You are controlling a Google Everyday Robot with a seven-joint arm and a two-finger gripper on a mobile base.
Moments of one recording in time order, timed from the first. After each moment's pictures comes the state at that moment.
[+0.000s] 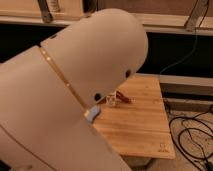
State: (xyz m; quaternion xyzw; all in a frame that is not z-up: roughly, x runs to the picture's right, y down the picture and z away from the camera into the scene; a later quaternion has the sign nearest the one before) arm -0.102 0.125 0.733 0.09 -0.41 -0.90 0.13
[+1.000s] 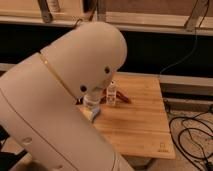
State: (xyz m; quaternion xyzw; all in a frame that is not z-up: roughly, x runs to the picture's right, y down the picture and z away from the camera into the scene) arm -0.088 0.138 0.802 0.06 -0.40 -0.91 0.14
